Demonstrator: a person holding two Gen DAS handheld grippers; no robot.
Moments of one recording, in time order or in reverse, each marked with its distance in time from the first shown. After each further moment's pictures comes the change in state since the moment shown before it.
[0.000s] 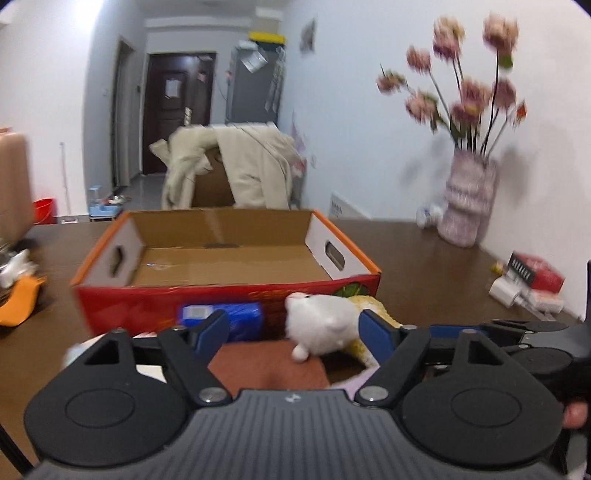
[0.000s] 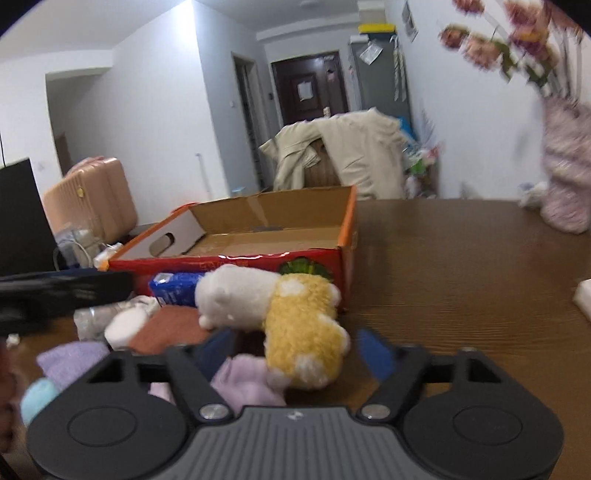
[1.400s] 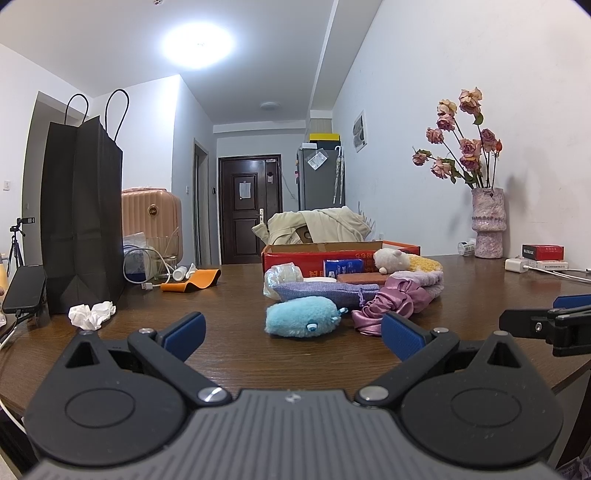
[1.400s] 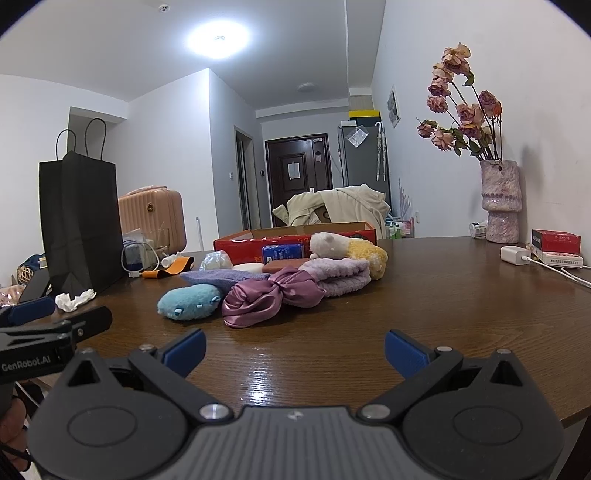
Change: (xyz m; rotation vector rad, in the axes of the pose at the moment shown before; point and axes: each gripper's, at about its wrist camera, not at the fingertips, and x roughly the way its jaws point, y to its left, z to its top) left arm -0.274 0.026 -0.231 0.044 -0.382 0.263; right arm -0.206 0.156 -0.211 -0.065 -0.309 -0.122
